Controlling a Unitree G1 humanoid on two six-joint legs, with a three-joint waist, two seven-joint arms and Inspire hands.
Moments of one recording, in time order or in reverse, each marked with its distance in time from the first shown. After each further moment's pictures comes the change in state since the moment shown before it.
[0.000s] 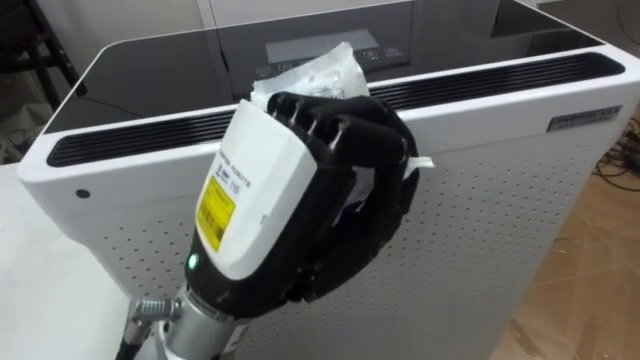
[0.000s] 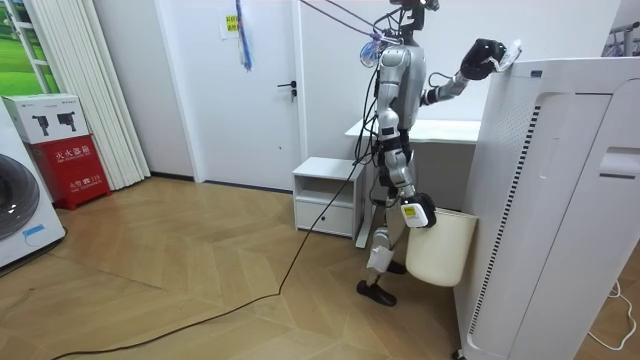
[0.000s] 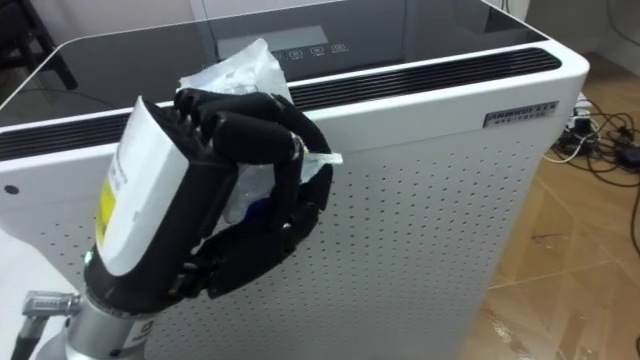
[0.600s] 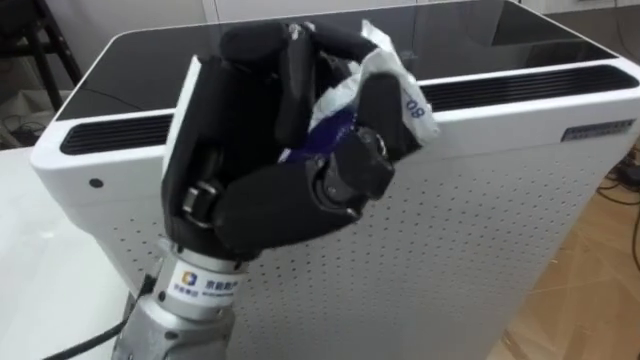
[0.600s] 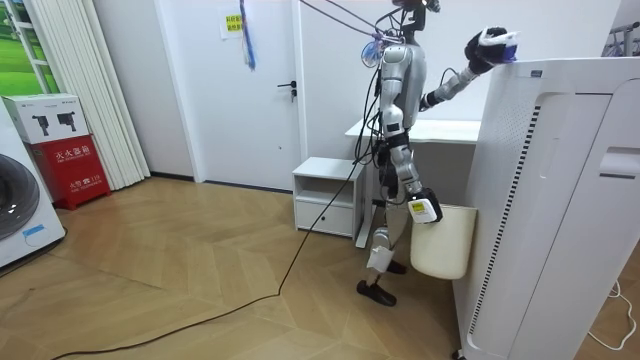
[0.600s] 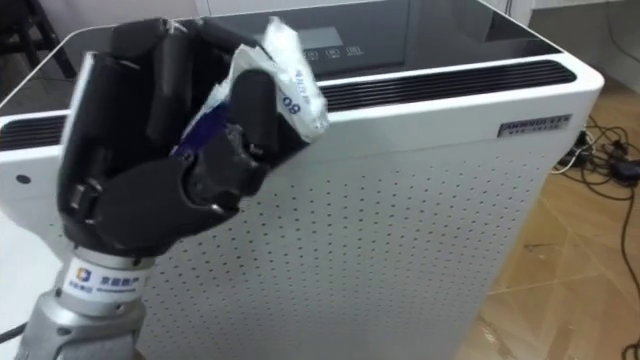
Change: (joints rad) left arm -0.036 -0.132 -0.039 -0.061 -1.446 0.204 -0.577; right arm -0.048 0.018 0.077 -0.011 -0.032 0.029 0.025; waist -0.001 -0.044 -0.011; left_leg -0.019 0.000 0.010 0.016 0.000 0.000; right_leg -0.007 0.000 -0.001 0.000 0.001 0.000
